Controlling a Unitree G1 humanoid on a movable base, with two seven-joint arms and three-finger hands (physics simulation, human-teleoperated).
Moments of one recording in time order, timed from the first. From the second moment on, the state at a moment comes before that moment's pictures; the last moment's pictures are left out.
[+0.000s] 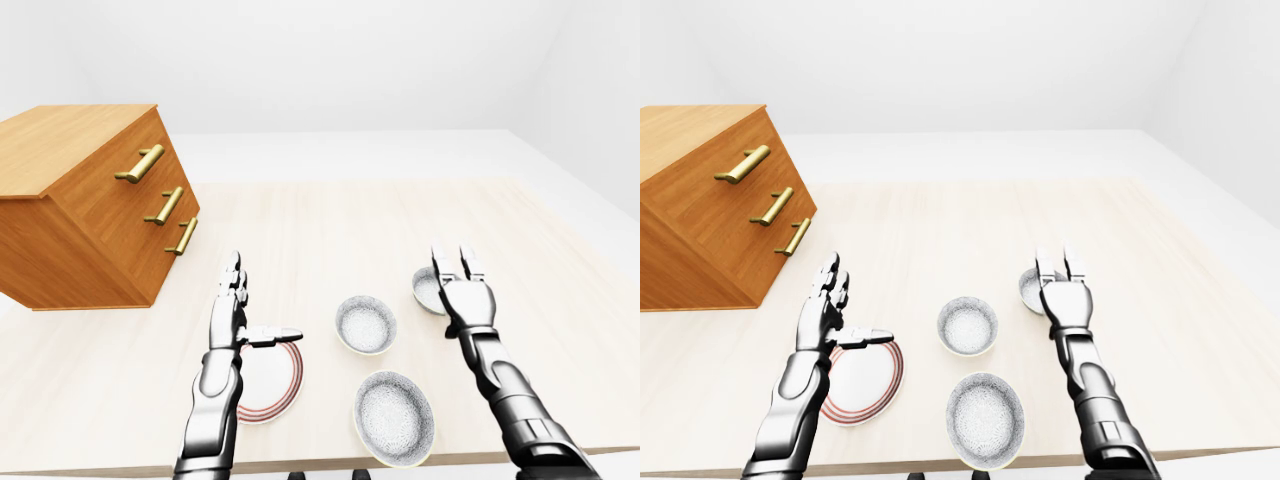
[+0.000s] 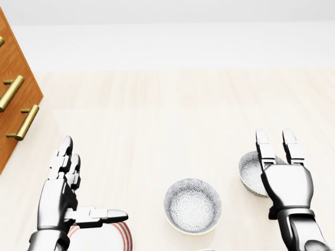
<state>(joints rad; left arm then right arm) 0.02 0.02 0.05 -0.02 -0.02 0.00 -0.02 -0.28 -0.35 -0.02 0.69 -1.28 -0.09 -0.52</state>
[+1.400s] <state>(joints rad) 0.02 0.02 0.04 -0.02 0.01 -0.01 -0.01 -0.19 -0.26 -0.18 -0.37 -1.34 -0.09 0.14</state>
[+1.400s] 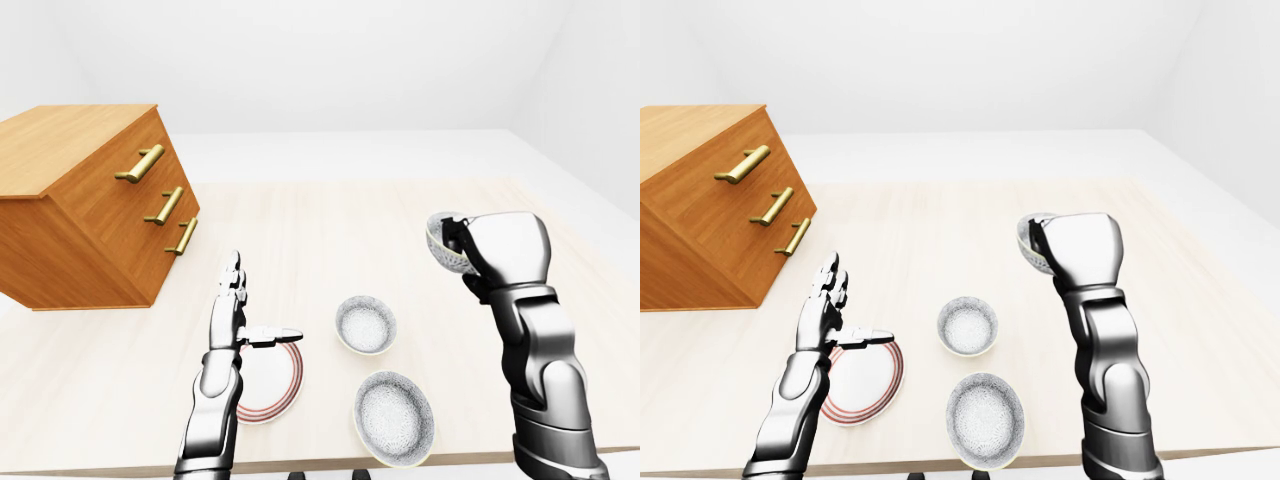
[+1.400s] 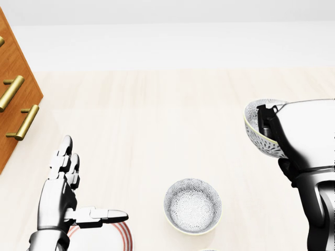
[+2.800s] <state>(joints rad) 0.02 0.02 0.05 -0.02 0.01 0.00 -0.01 0.05 -0.07 0.17 -0.47 -1.53 -0.09 0.02</state>
